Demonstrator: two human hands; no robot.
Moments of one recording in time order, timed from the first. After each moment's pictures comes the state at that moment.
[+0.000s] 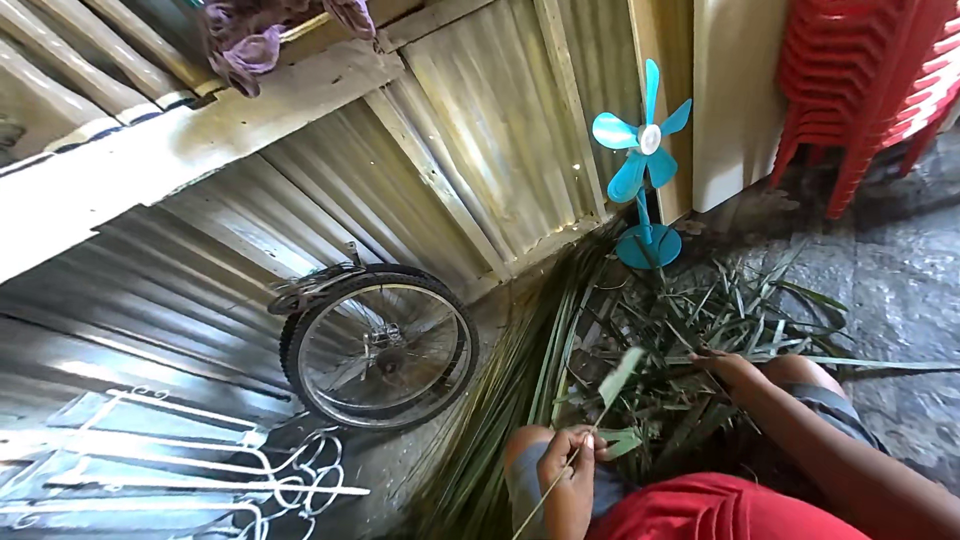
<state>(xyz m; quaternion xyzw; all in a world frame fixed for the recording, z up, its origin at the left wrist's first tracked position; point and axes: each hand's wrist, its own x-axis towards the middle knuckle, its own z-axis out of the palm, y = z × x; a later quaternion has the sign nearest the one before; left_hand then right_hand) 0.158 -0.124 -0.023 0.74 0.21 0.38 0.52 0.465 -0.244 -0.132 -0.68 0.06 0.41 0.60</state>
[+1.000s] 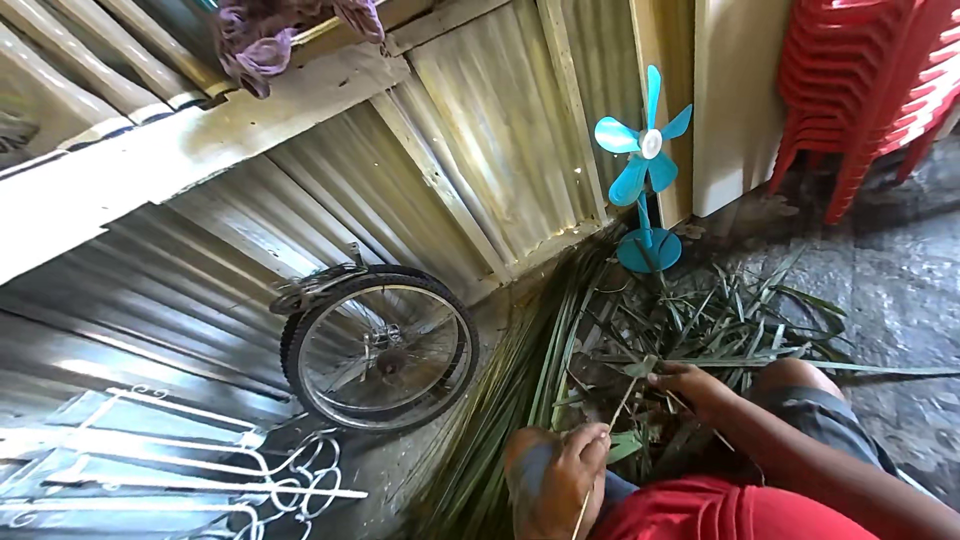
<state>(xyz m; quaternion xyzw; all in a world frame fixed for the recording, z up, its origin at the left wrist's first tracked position) 0.154 -0.102 -0.005 0.94 0.01 0.31 0.13 0.406 -0.219 -0.080 -0.60 -0.09 0.52 0.61</state>
